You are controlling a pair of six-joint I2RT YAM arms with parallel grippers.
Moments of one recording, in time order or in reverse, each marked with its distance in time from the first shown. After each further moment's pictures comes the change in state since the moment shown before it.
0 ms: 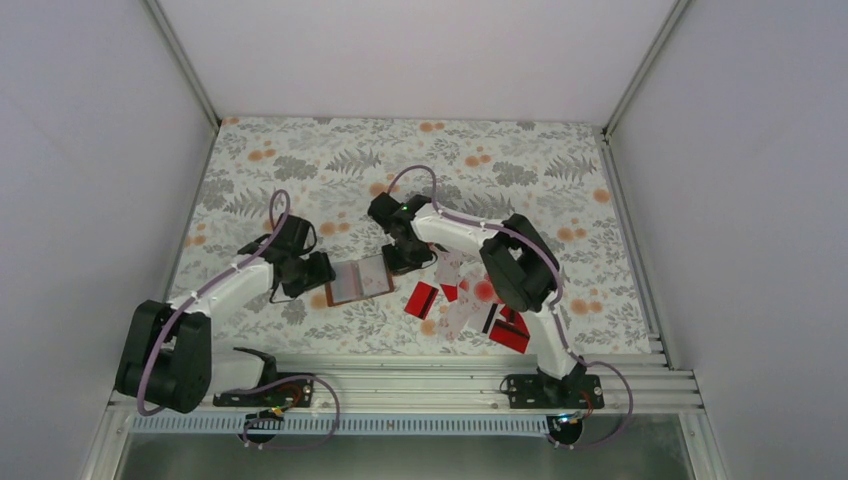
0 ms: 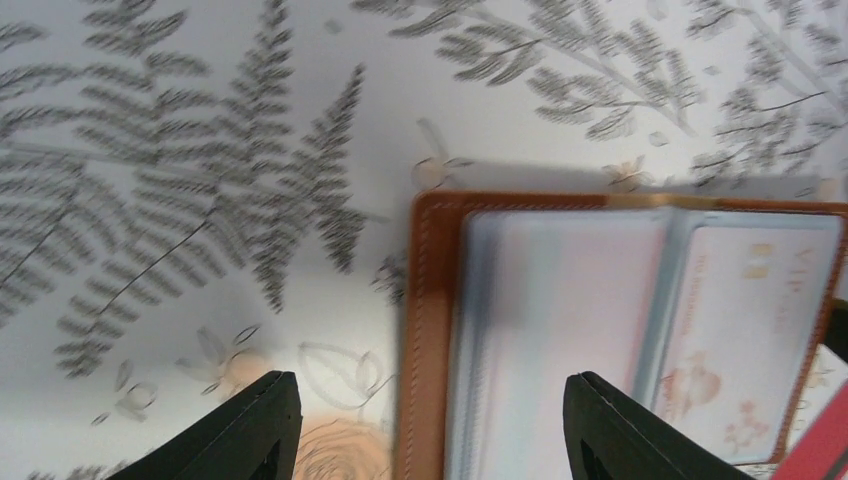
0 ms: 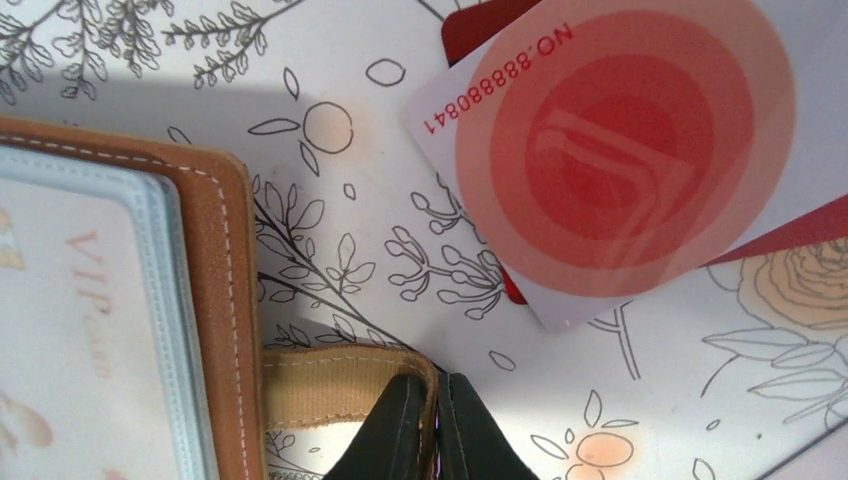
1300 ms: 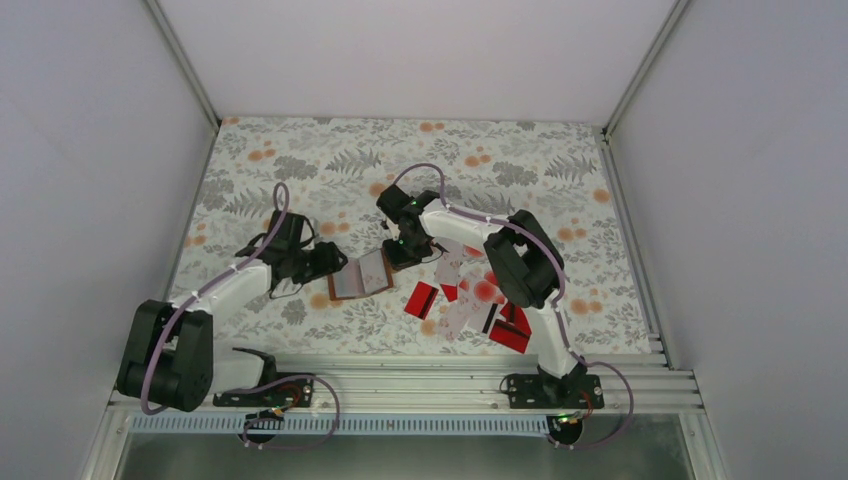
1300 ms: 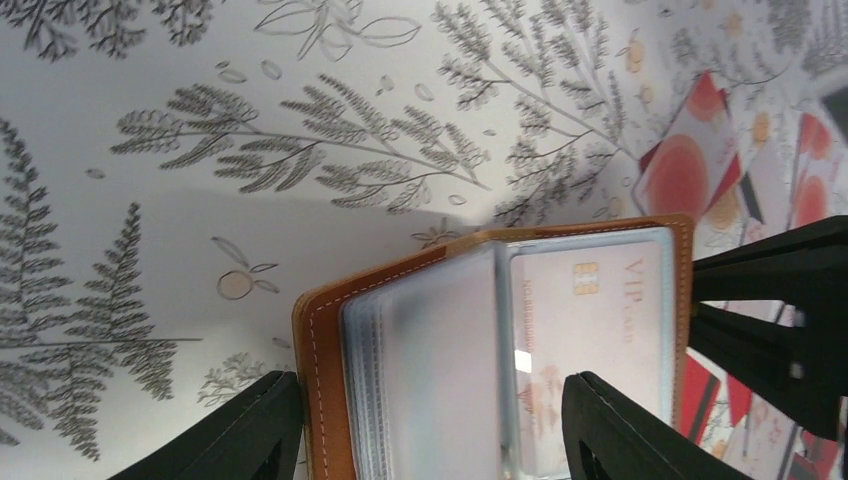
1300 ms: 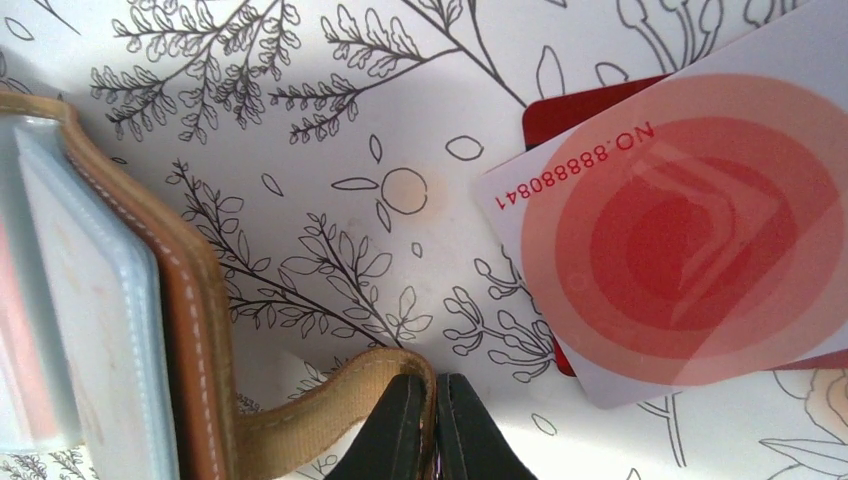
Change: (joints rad) left arm 0.033 0.006 -0.042 0.246 0.189 0.098; right arm -0.057 -0.010 -0.037 0.101 -0.165 -0.109
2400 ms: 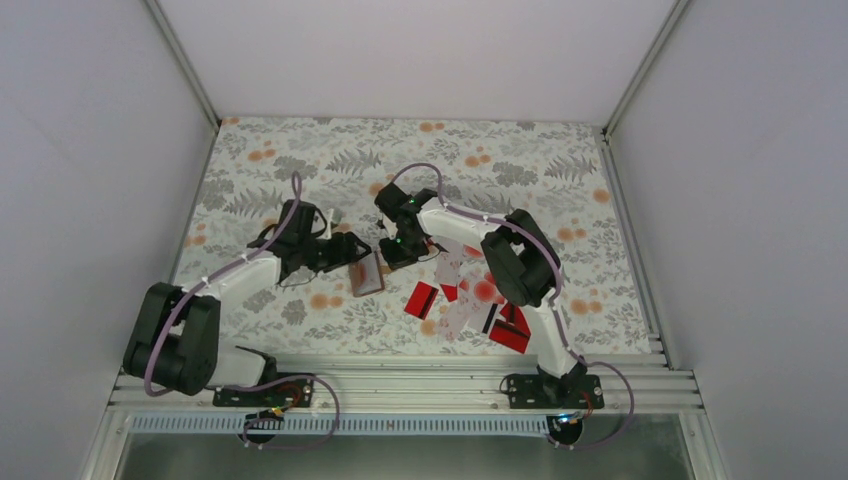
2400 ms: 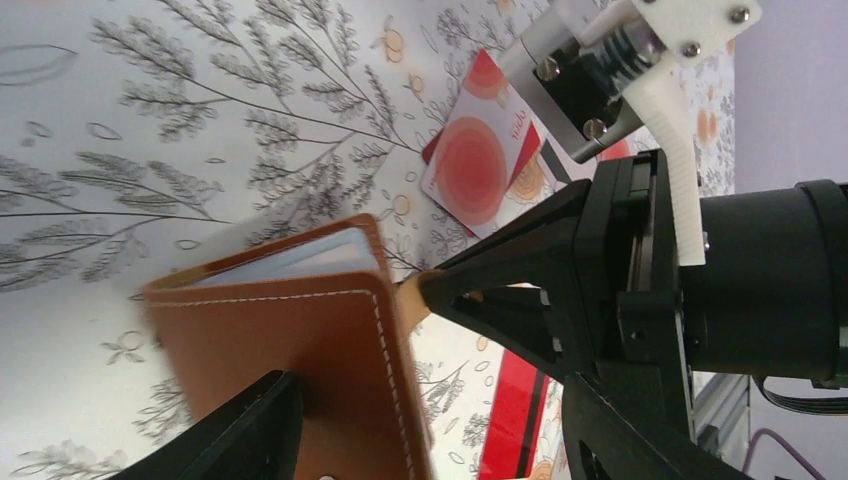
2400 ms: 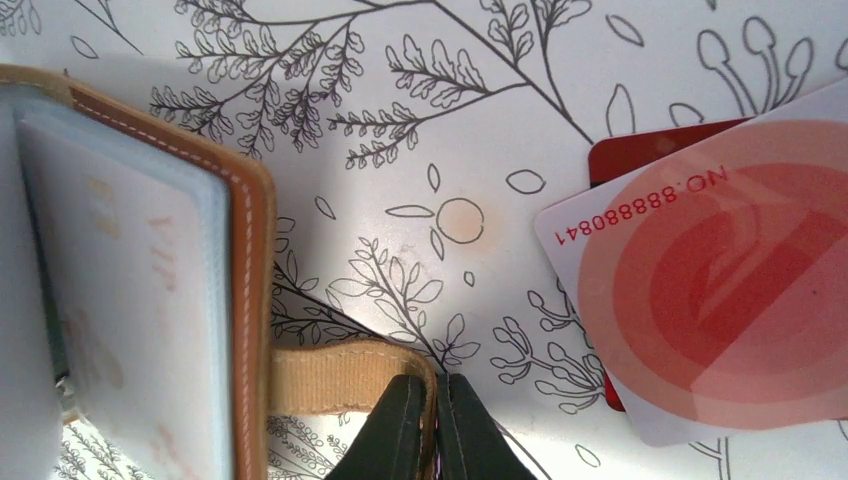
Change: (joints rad) left arm -0.053 0.067 0.064 0.138 0.220 -0.017; right arm -0.002 0.026 0.036 -0.002 -0.045 -0.016
